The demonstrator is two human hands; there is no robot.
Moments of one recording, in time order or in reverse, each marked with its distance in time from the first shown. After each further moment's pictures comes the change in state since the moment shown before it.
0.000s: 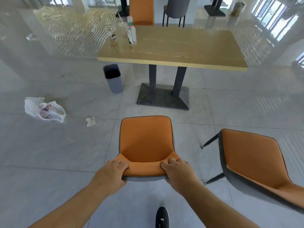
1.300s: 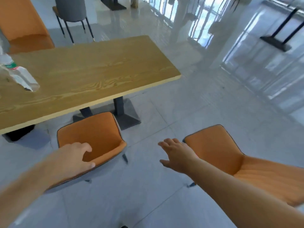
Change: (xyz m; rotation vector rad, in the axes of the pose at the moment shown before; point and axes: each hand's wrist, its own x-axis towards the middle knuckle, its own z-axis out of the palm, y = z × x) left_hand 0.432 -0.024 -0.280 0.314 -0.218 0.291; right_hand 0.197 0.201 -0.163 0.172 0.071 0.483
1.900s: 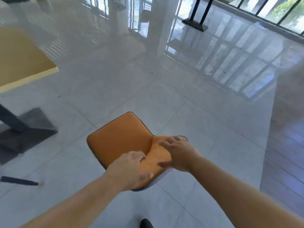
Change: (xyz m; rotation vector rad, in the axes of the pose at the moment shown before) left_hand -0.002 0.723 0.112 -0.182 -0.077 0.608; right_hand -0.373 0.465 0.062 0.084 0.004 0.338
